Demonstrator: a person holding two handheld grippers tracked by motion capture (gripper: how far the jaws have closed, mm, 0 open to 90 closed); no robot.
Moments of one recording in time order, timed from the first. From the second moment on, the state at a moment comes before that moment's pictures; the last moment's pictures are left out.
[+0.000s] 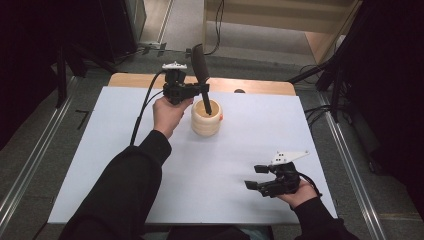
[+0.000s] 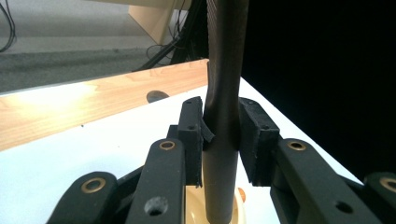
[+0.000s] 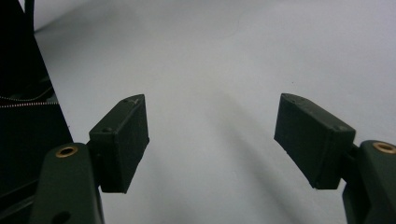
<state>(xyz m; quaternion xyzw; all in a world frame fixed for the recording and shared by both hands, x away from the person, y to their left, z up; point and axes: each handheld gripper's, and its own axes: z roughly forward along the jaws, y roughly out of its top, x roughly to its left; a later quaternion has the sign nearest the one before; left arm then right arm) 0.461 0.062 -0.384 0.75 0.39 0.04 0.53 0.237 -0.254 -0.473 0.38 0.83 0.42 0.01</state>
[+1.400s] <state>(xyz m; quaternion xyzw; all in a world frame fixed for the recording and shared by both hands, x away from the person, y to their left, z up) 0.454 0.063 -0.425 0.77 0.38 0.05 0.51 0.237 -0.254 -0.474 0.38 0.83 0.42 0.01</state>
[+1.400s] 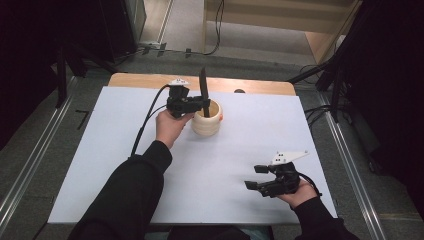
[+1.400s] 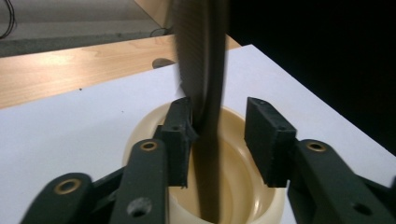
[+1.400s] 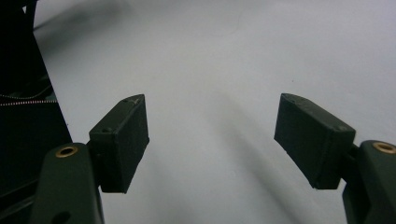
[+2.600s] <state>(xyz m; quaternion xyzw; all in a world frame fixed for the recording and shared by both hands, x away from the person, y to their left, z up) 0.426 0.133 -0.415 0.76 0.41 -0.01 0.51 0.239 -0.255 -0.477 0.39 0.83 0.41 0.02</state>
